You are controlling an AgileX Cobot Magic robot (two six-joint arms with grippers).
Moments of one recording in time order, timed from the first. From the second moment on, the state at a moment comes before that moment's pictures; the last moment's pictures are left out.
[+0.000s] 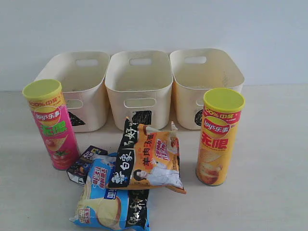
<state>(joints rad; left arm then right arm) -0.10 0.00 0.00 -0.03 -0.15 -0.20 0.01 0.00 0.00 -0.04 0.33 0.00</state>
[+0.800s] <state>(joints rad) -0.10 0.83 -0.39 0.08 -0.33 -0.16 0.01 0.00 0.00 -0.04 0.33 0.00</state>
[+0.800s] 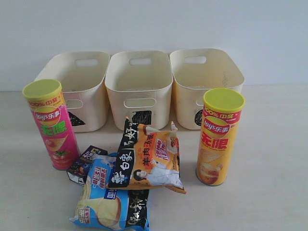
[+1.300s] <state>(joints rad) -0.10 1.13 -0.18 0.14 -0.75 -0.15 0.01 0.00 0.00 -0.04 0.33 0.00</state>
